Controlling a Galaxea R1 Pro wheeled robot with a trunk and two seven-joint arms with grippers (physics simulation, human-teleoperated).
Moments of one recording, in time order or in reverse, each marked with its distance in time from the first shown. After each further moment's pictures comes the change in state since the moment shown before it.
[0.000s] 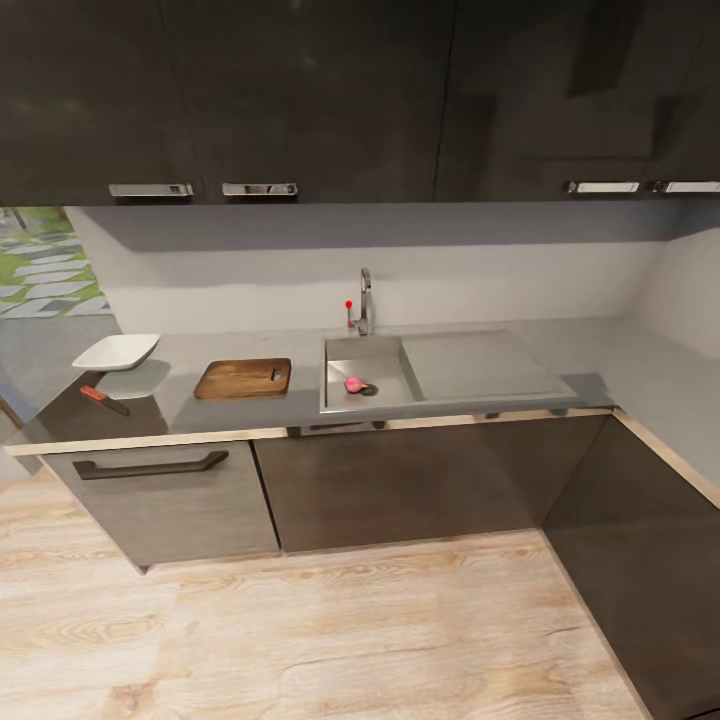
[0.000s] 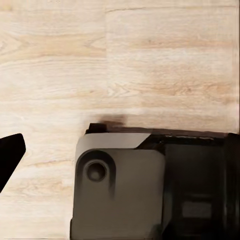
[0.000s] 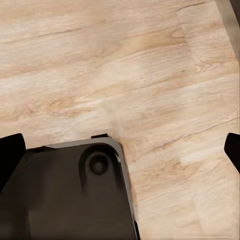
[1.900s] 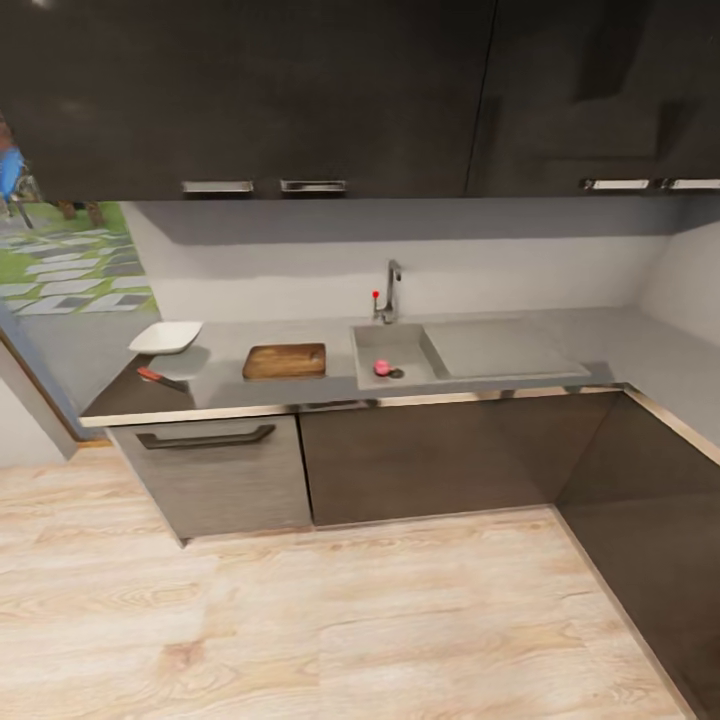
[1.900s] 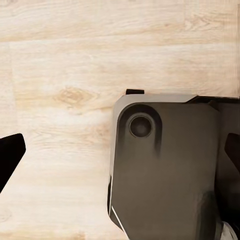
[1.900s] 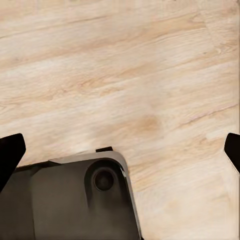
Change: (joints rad) left arm 0.000 0.072 0.002 0.481 0.009 -0.475 0.001; right arm 0.000 0.002 0.000 -0.044 -0.003 -0.004 -0.002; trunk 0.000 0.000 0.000
